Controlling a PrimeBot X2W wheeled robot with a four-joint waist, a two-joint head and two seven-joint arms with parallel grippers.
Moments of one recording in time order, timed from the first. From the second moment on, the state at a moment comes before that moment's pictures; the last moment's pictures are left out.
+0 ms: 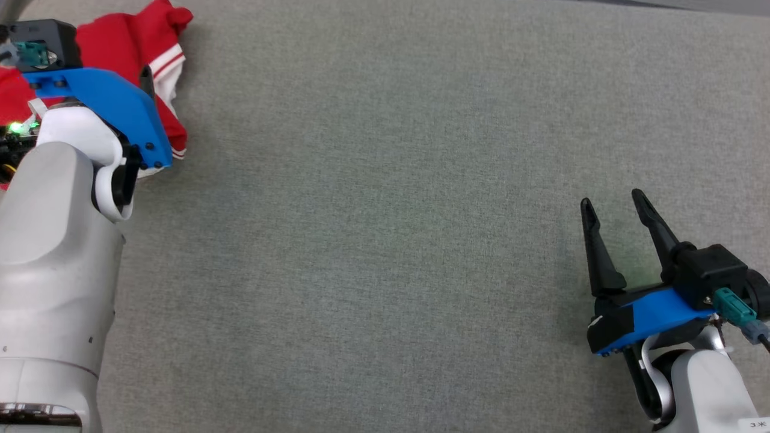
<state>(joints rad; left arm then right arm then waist) -0.97 0.28 -0.24 0.88 -0.39 0.01 0.28 -0.22 -0.05 -0.03 0.08 0.01 0.13 -0.05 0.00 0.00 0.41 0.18</state>
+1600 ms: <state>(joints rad) -1.13 0.21 -0.38 1.06 -0.36 -0.09 0.15 -0.15 -0.05 -0.11 0.30 0.11 0.13 -0.18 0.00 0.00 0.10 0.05</state>
